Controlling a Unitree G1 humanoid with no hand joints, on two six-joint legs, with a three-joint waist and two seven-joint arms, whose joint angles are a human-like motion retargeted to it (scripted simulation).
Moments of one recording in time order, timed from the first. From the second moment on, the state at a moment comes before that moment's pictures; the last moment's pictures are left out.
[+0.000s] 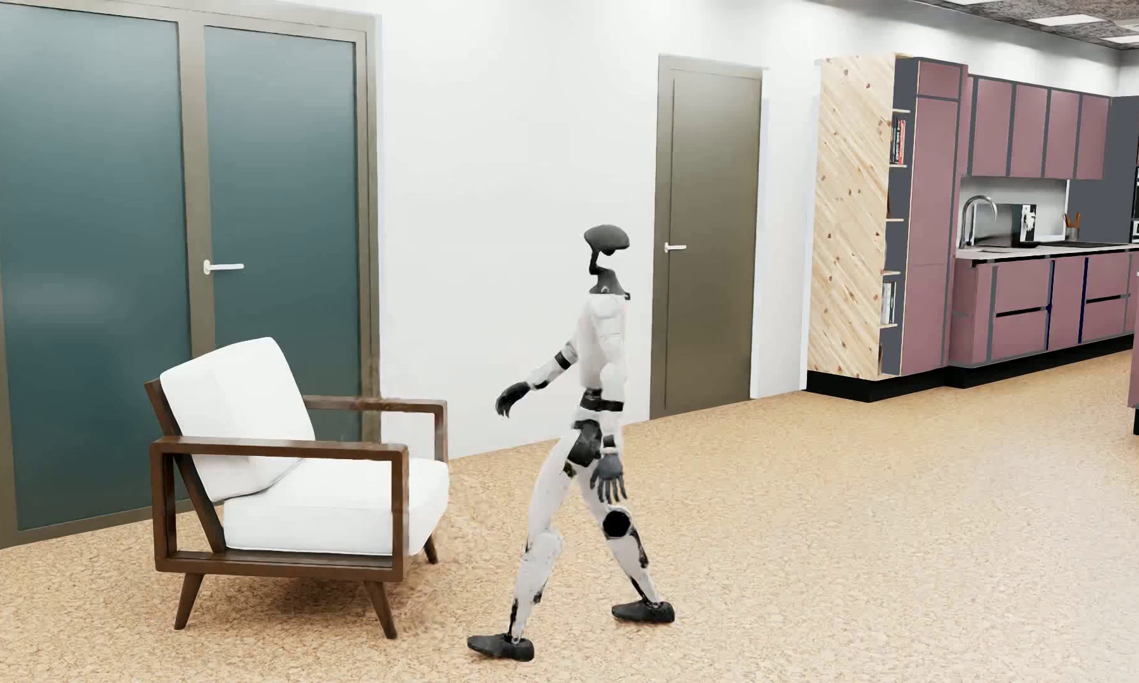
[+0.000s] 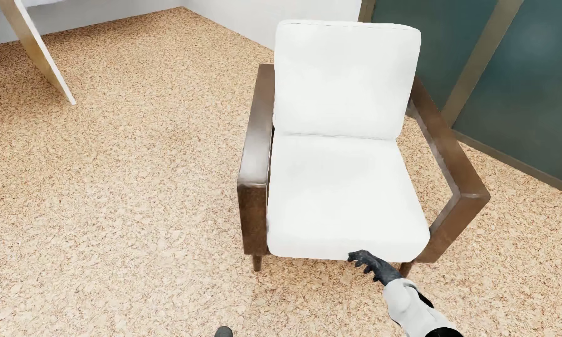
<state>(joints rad) -0.18 0.42 0.06 0.13 0.01 0.00 -0.05 -0.05 0.12 0.05 0.19 0.27 -0.25 0.09 -0.50 0.31 -0.42 -0.14 -0.05 -0.20 0.51 1.25 0.92 0.10 -0.17 0.17 -0.13 0.32 -0.09</state>
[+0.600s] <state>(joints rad) 0.32 -0.11 -0.11 -0.03 0.10 0.00 0.12 -0.03 0.22 0.35 0.44 -0.13 0.11 -0.15 -0.24 0.57 -0.42 -0.03 -0.30 -0.33 0.22 1.11 1.24 0.14 -0.28 0.03 -0.06 0.35 -0.05</state>
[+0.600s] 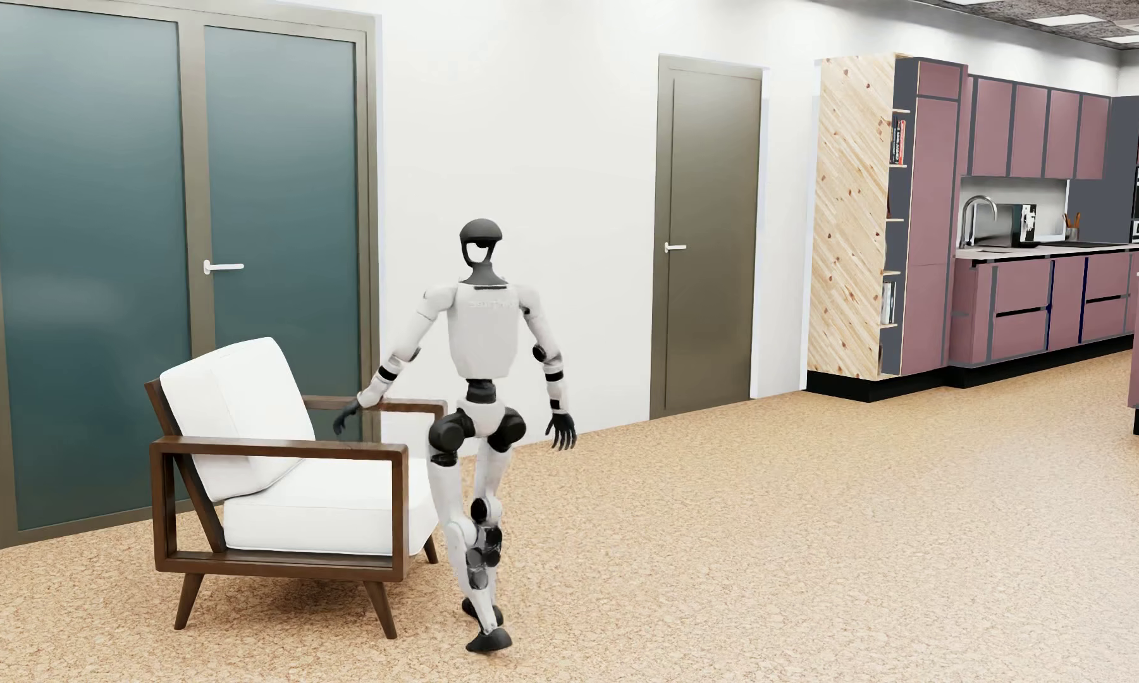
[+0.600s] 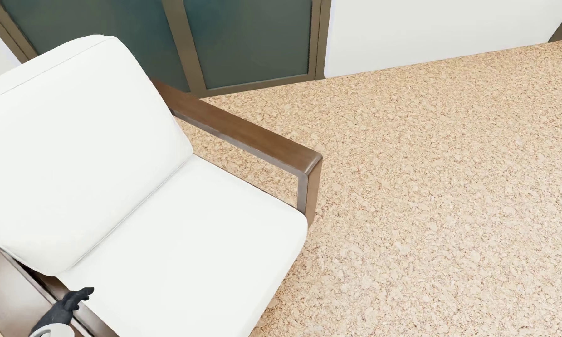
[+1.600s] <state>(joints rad) -1.03 -1.11 -0.02 0.22 -0.20 -0.06 -0.16 0.20 0.72 1.78 1.65 -0.16 -0.37 -0.59 -0.68 0.50 -0.48 -0.08 0.18 -0.28 0.45 0.81 0.92 0.29 -0.19 0.09 -0.02 0.37 -0.18</state>
